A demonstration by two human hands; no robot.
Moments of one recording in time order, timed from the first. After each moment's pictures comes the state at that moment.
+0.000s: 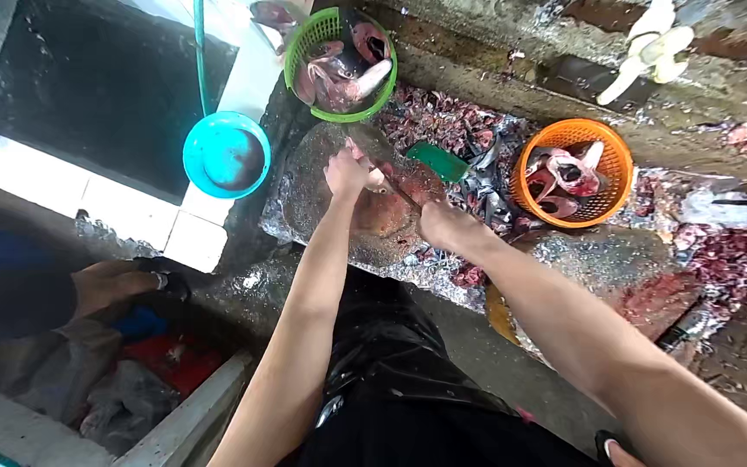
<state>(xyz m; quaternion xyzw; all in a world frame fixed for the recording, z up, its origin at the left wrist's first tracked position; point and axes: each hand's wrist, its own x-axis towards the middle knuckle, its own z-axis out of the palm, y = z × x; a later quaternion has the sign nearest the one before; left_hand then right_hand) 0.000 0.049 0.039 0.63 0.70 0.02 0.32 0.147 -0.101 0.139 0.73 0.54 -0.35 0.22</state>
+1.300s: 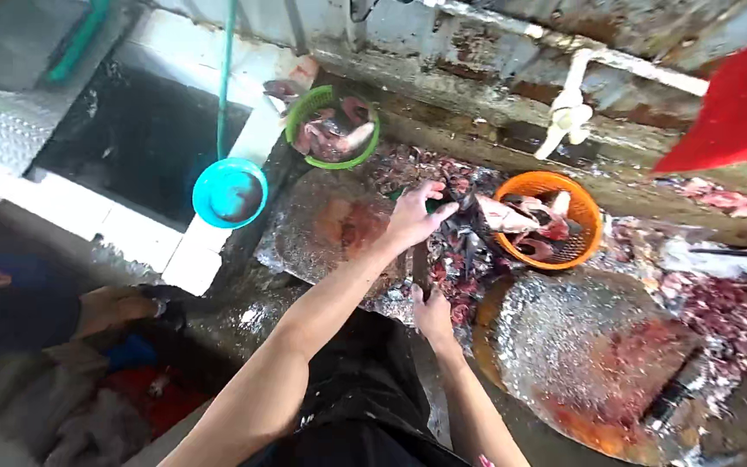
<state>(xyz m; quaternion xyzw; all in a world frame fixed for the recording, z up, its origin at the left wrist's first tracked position) 0.125 -0.035 0.123 0.74 0.41 0.23 0.47 0.166 -0.242 0.032 0.85 0.33 -0.34 -0.22</state>
